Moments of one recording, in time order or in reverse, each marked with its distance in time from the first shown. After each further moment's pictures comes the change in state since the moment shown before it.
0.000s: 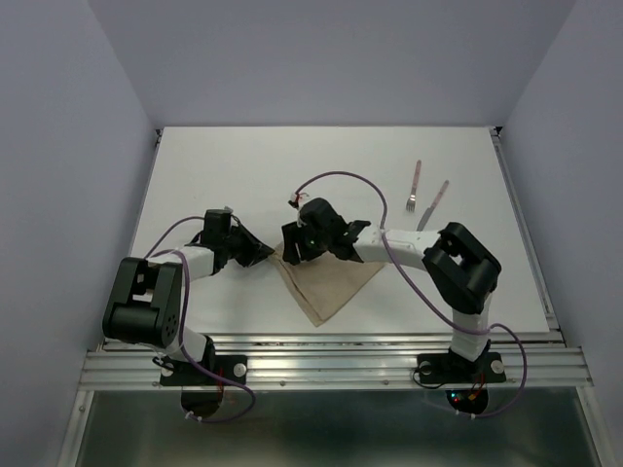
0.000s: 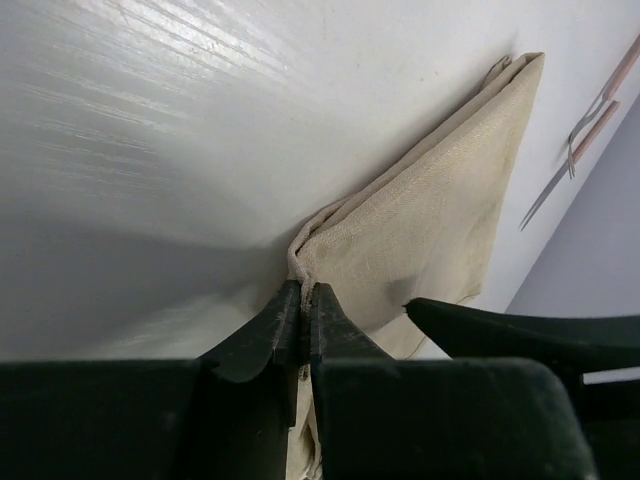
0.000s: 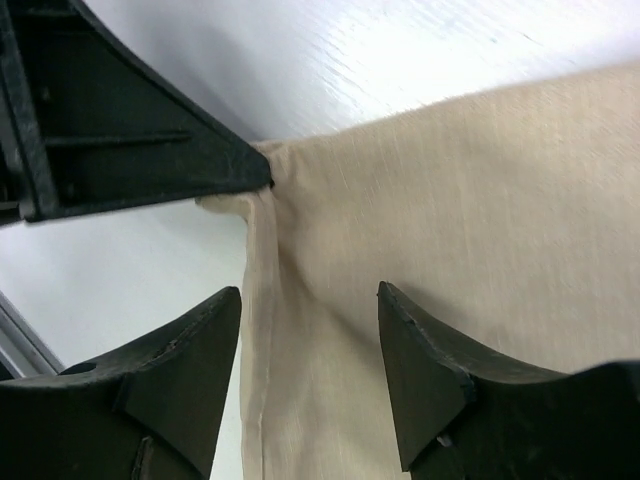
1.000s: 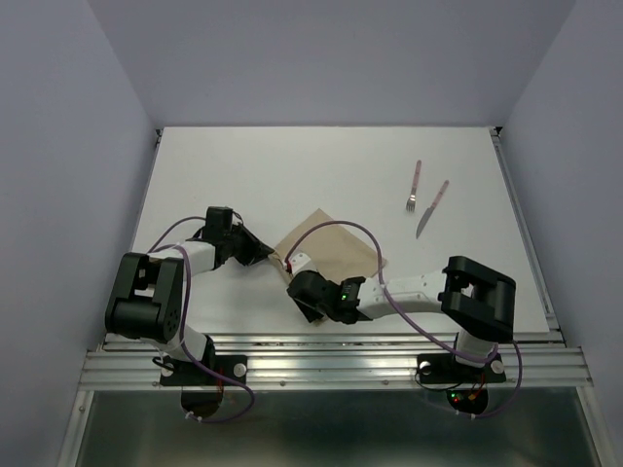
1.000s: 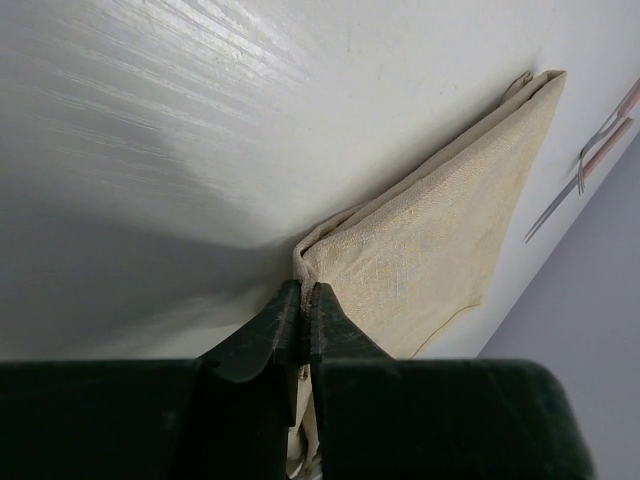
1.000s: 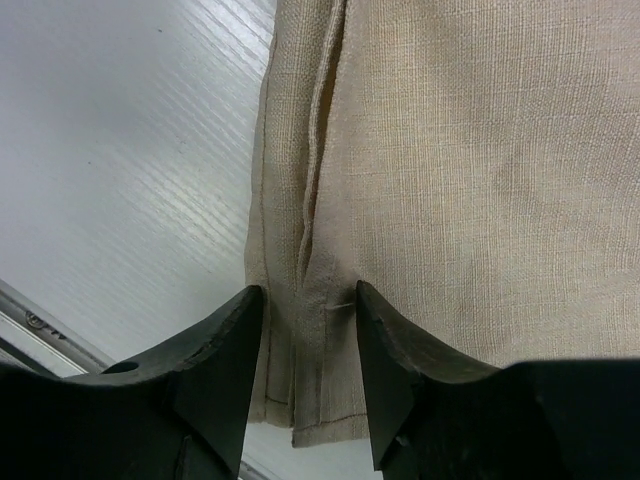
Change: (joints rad) left arm -0.002 0.034 0.048 -0.072 -0.016 -0.023; right arm 0.369 -0.194 -0.288 -0.114 0.510 -0.019
